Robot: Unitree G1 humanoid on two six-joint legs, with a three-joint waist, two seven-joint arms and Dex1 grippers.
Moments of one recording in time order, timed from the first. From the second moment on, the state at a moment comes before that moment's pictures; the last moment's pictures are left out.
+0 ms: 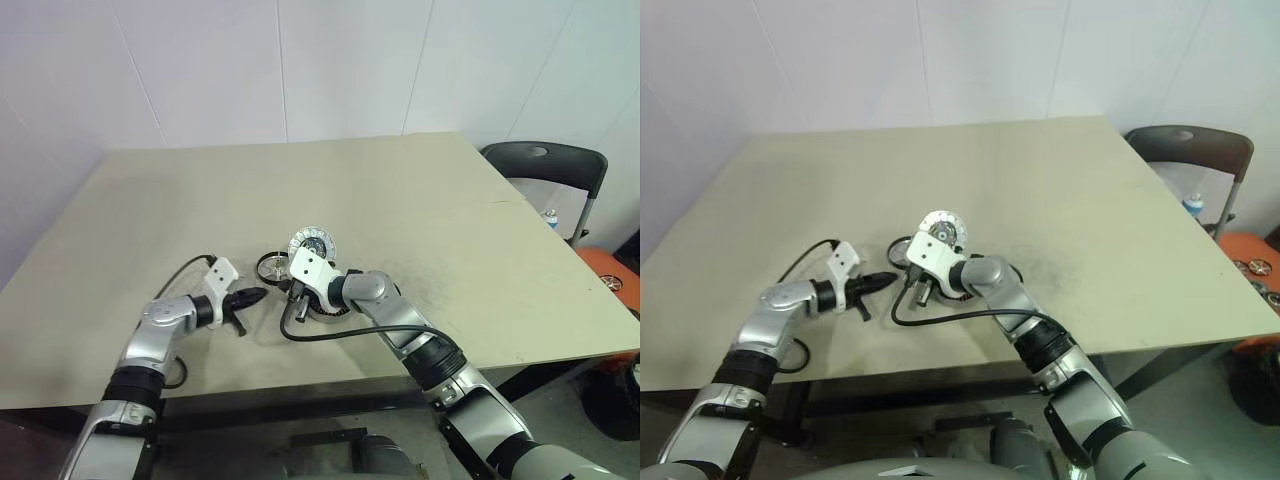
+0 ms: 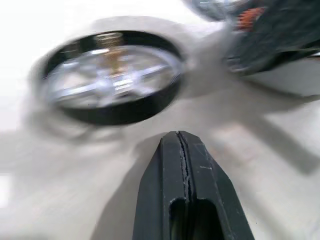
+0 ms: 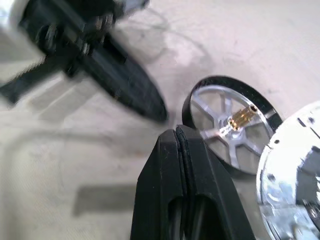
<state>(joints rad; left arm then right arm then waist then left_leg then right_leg) -0.36 0.49 -0.02 0.47 -0.17 0.08 -0.94 -0.60 -0.13 0.46 0.26 -0.09 0.39 0.71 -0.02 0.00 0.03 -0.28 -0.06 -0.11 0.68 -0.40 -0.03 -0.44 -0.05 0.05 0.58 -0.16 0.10</state>
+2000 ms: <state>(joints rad) -0.90 0.41 -0.29 1.14 0.23 -0.25 -1.14 -0.59 -0.15 0.42 0.21 -0.10 0.41 0.63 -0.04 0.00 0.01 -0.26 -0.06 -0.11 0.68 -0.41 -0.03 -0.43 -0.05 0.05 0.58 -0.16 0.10</state>
